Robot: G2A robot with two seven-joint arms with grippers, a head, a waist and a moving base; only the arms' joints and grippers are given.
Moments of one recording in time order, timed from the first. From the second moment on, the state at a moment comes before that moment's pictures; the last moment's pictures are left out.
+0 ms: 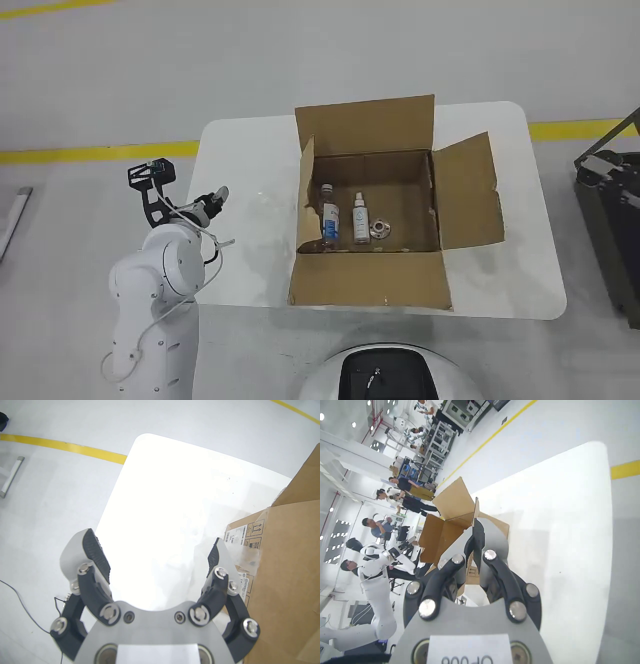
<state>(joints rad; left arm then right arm) 1.02 -1.26 -1.52 -1.96 1.37 0.32 -1.16 -1.40 -1.04 2.09 -1.84 0.04 -0.10 0.92</state>
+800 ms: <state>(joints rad) 1.02 -1.26 -1.52 -1.96 1.37 0.32 -1.16 -1.51 -1.07 1.79 -1.81 -0.49 -0.44 0.33</state>
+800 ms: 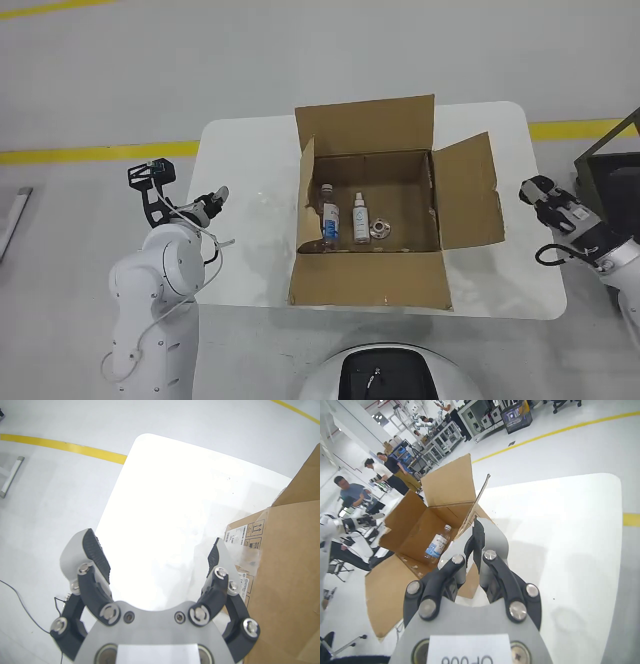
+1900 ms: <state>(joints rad) 1.07 -1.26 -1.46 -1.98 1.21 0.06 -0.98 -1.30 -1.10 1.40 -1.81 -0.71 -0.36 0.46</state>
